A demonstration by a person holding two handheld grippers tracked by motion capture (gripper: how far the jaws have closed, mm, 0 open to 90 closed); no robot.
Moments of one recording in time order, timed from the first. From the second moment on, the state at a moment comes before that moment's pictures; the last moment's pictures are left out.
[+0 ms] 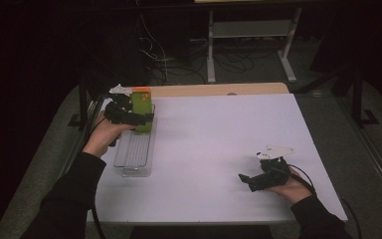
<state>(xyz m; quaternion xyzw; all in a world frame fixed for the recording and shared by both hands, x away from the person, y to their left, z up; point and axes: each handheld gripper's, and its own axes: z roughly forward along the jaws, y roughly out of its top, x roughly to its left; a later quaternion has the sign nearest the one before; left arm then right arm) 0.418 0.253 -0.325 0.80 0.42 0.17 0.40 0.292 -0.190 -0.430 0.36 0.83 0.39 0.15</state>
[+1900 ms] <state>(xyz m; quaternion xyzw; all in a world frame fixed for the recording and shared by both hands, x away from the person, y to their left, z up) 0.304 0.251 -0.386 0.84 0.30 0.13 0.43 0.286 -0.190 -0.413 0.33 0.83 0.42 0.15</state>
